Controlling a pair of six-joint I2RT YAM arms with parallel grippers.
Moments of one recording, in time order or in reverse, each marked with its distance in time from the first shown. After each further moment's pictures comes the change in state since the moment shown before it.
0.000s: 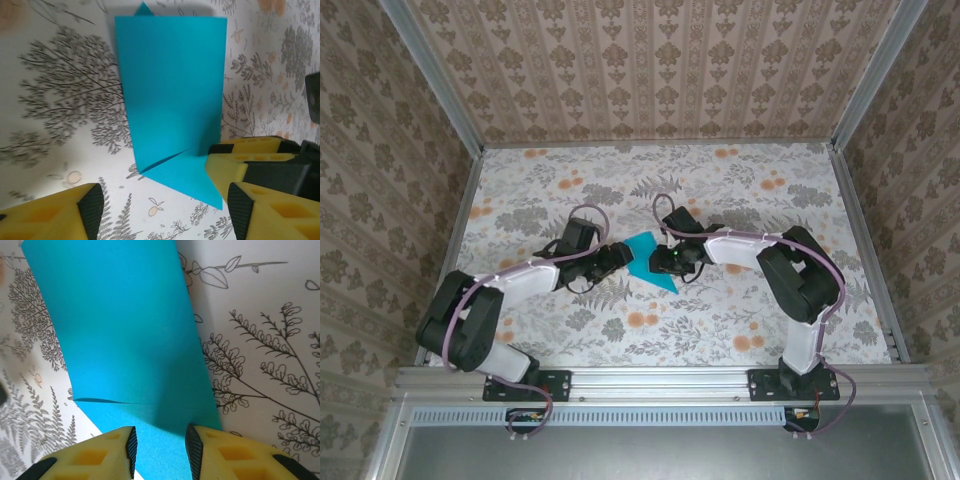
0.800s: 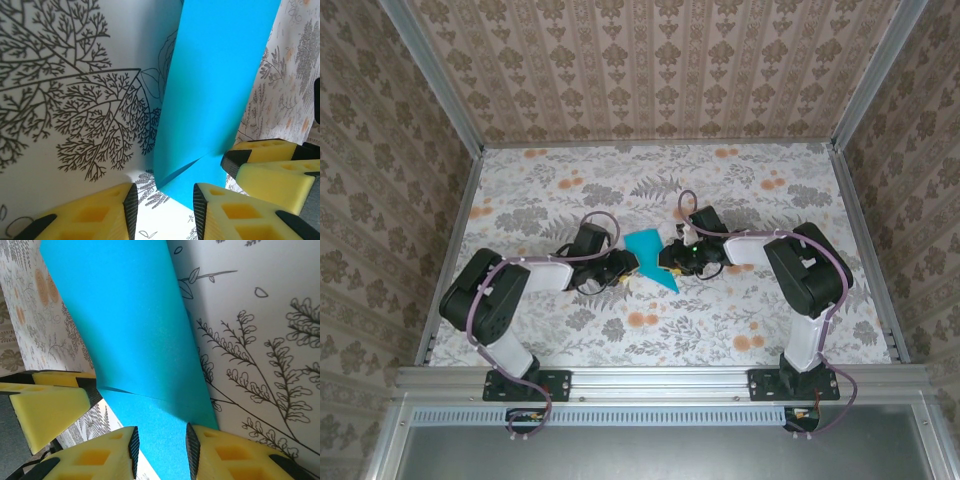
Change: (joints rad) left arm -0.031 0.169 -0.010 0.192 0.060 -0.136; right arm -0.140 -0.003 -0.143 0.249 -0.298 0.077
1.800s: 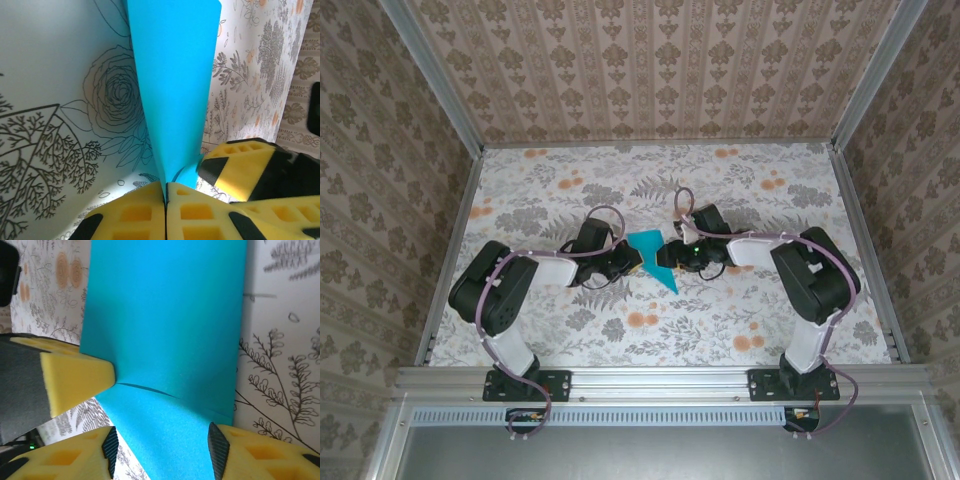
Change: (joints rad) left arm 0.002 0.067 0.040 0.120 0.074 -0.015; right arm 0.016 -0.073 -0.017 -0.010 0.048 -0.208
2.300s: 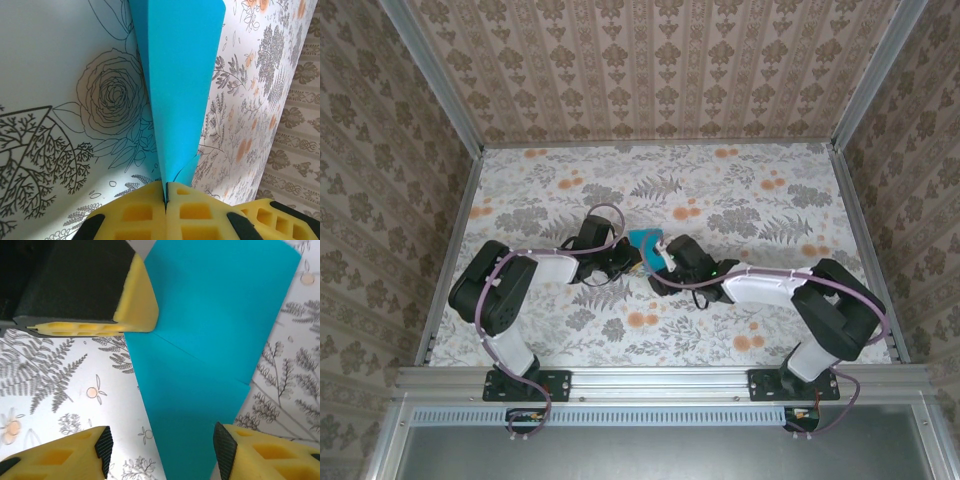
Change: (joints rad) left arm 0.000 0.000 0.032 -0.051 0.000 -0.029; right arm 0.318 -0.204 -0.154 0.054 0.616 -0.348
